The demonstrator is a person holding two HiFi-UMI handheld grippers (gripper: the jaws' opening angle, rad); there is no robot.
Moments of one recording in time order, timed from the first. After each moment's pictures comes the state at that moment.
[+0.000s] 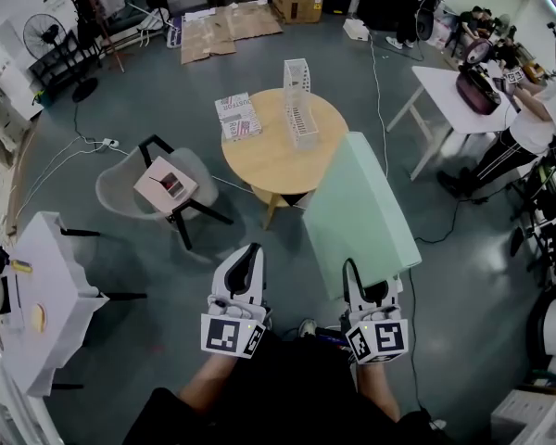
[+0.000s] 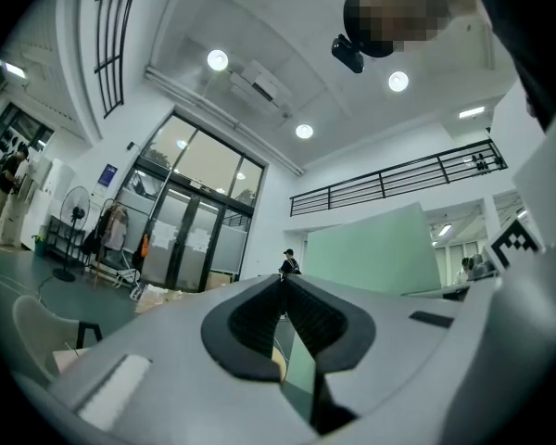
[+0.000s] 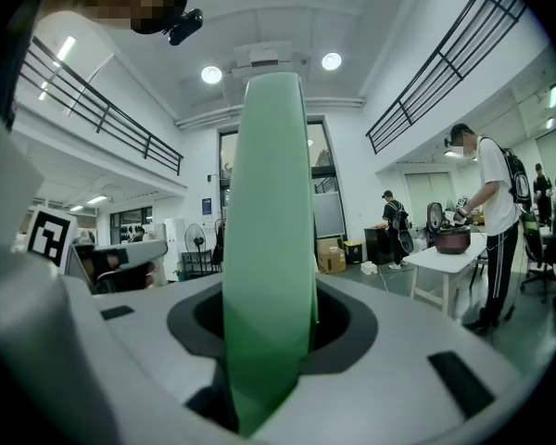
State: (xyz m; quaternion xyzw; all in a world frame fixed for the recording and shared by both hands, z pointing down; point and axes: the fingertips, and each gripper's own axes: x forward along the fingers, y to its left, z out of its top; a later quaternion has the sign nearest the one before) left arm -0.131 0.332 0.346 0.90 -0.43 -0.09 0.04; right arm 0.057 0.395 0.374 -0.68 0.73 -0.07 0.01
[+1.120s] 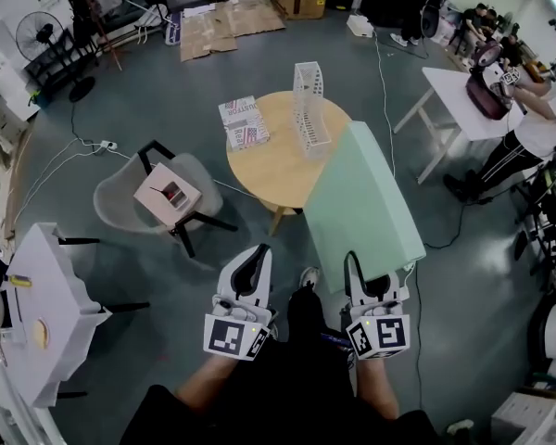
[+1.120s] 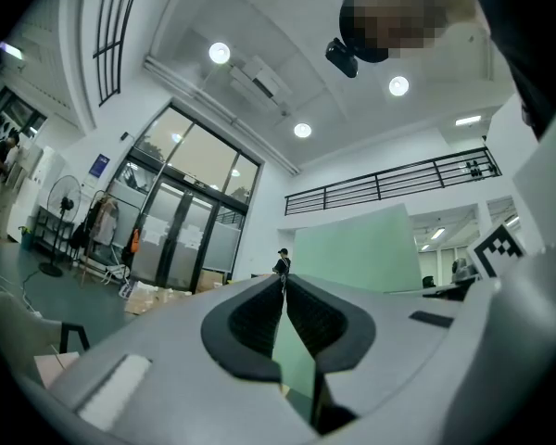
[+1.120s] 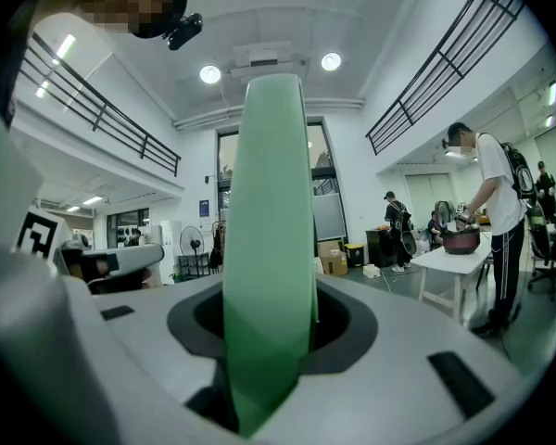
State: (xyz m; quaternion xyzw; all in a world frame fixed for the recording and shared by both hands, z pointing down) left arm -0.134 0.248 0.364 0.91 -0.40 -0.09 0.05; right arm 0.040 0.295 0.385 -0.68 0.73 -0.06 0.01
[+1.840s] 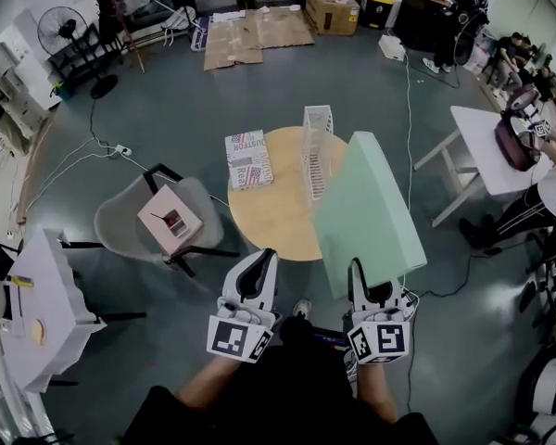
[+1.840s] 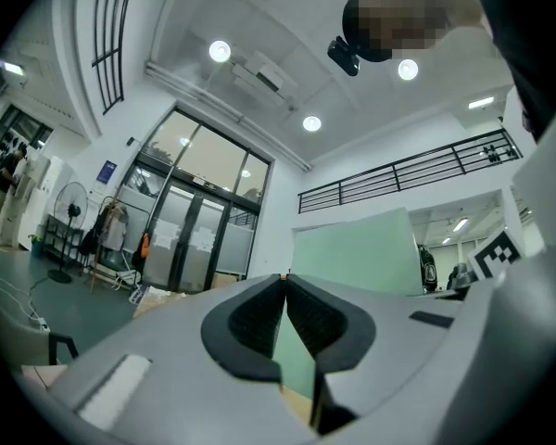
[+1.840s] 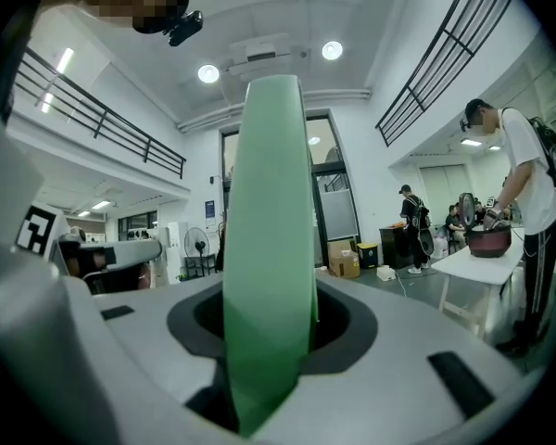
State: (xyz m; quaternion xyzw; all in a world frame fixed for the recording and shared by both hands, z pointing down) left arm -0.032 0.087 0.351 0.89 -0.45 -0.09 0.05; right arm 0.148 0.116 0.384 -0.65 0.76 -0.07 0.02
